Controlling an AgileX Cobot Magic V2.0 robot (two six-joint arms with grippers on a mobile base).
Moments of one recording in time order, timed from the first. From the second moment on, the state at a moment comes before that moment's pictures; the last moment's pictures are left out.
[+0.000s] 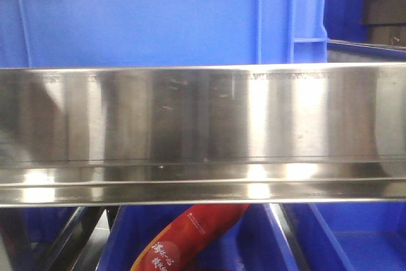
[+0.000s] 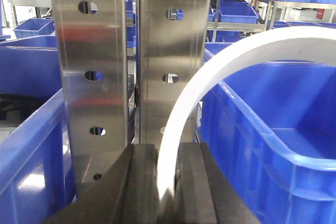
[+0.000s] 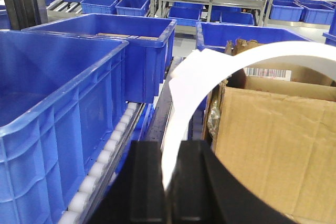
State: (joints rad) left arm 0.05 0.47 -0.65 -0.07 0.32 0.05; right arm -0.14 0.54 -0.84 0.11 0.55 -0.12
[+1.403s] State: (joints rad) left arm -0.29 0.85 -1.02 -0.20 0.23 0.18; right arm -0.14 0.54 -0.84 0.20 0.51 -0.12
